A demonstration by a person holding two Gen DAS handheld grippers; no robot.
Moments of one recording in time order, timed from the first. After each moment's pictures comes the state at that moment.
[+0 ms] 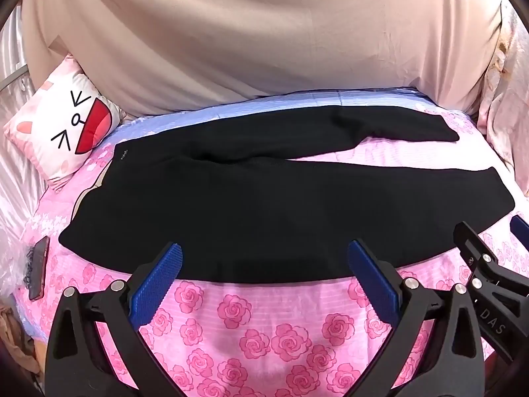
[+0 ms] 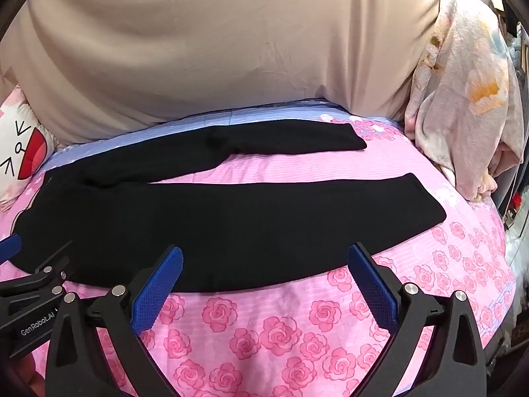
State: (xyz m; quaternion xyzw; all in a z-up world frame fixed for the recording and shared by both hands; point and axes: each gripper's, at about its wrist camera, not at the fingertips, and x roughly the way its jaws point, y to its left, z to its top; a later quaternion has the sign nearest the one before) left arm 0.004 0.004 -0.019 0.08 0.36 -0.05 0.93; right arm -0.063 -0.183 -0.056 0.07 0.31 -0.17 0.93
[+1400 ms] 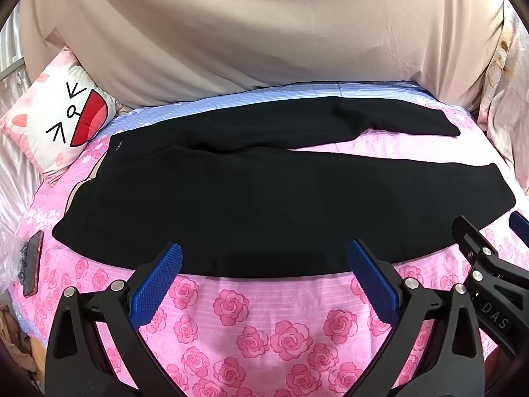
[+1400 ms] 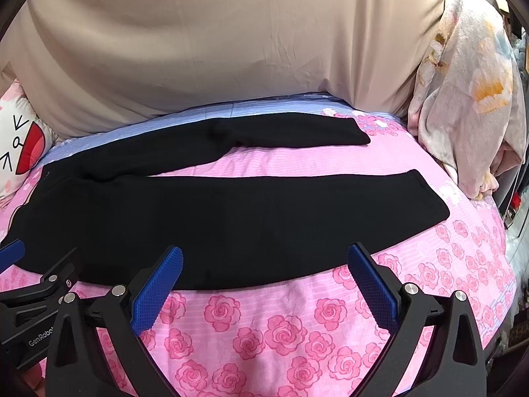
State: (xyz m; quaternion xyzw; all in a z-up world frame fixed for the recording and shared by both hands) left arm 0.012 -0.005 -0.025 0.08 0.38 -0.05 0.92; right arm -0.056 -0.180 -0.057 0.06 0.32 -0.17 0.93
